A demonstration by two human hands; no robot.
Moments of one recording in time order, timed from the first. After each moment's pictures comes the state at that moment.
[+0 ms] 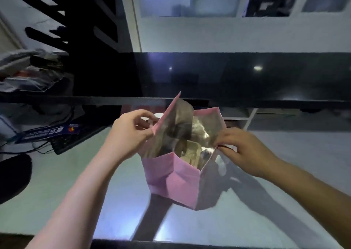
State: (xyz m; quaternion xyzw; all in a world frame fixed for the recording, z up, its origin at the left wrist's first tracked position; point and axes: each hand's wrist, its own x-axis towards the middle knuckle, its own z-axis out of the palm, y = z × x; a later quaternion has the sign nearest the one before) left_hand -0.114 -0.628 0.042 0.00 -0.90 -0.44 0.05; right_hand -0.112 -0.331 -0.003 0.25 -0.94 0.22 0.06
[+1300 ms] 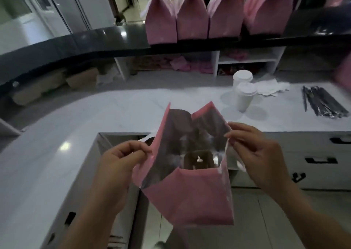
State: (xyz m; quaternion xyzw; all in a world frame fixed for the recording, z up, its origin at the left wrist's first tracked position) left_hand 0.329 0.005 0.020 -0.40 -0.60 -0.50 -0.47; right_hand 0.604 0.040 -0.041 -0.50 -0.68 0.23 0.49
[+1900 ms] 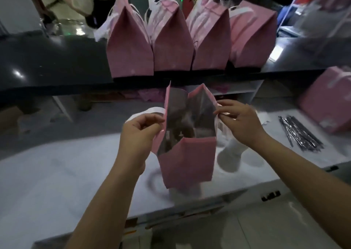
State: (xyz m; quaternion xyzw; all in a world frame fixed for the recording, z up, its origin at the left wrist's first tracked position) left_hand 0.319 0.376 0.010 -0.48 -0.50 -0.48 -0.53; right_hand 0.596 0.375 -0.009 -0.65 -0.66 0.11 0.36
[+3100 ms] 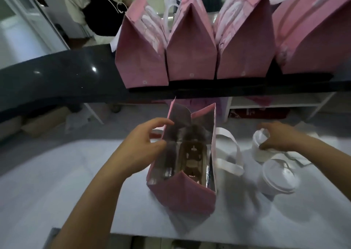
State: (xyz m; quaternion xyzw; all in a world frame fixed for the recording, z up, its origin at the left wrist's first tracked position) left_hand 0.377 0.439 0.036 -0.64 -0.63 -0.23 -0.37; right_hand 0.737 0.521 -0.066 -0.73 -0.65 0.22 -0.07
